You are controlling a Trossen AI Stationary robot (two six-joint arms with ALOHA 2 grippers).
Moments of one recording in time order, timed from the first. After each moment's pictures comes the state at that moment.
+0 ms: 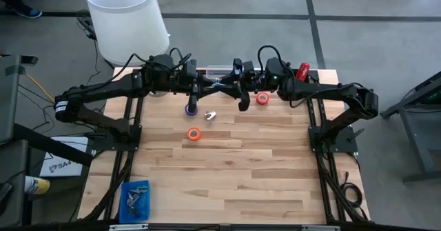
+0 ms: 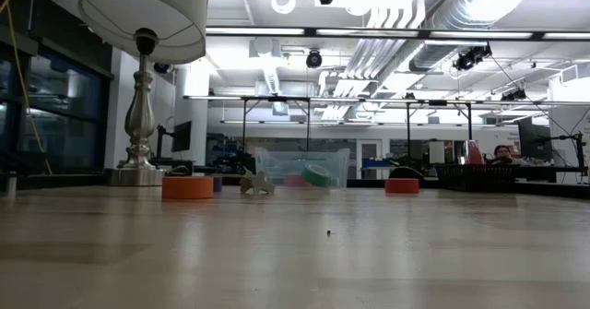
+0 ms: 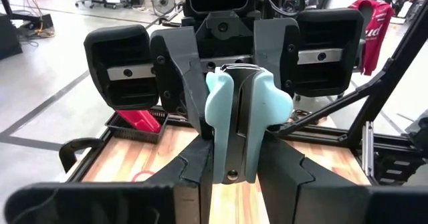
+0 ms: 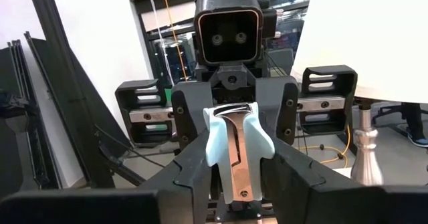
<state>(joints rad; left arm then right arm) 0.24 1.24 1.28 -0.16 0.20 -0.07 -0.28 1.50 1.20 0.49 -0.40 0.24</state>
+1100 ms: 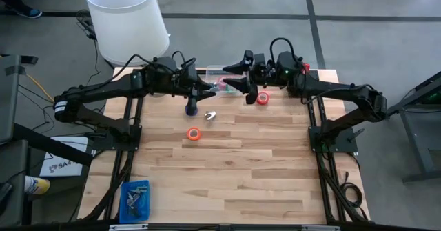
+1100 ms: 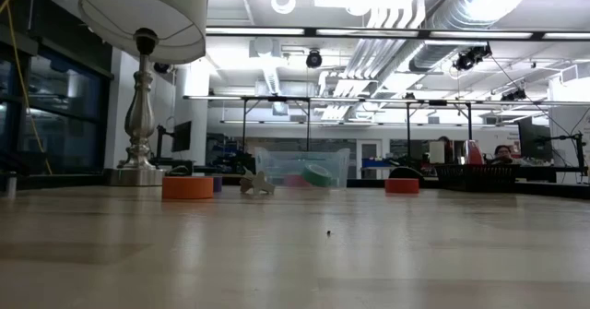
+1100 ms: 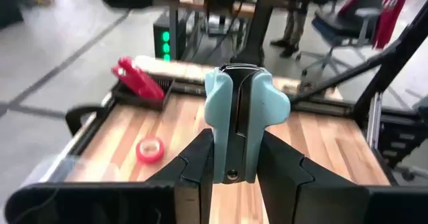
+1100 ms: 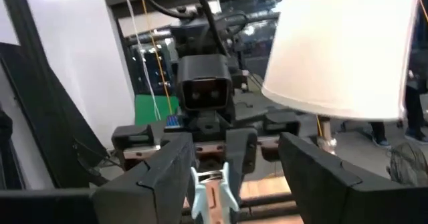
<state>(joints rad) 0.23 1.23 1.28 -0.30 0.17 -0.06 -0.32 1.40 1.20 0.40 -0.34 0.23</state>
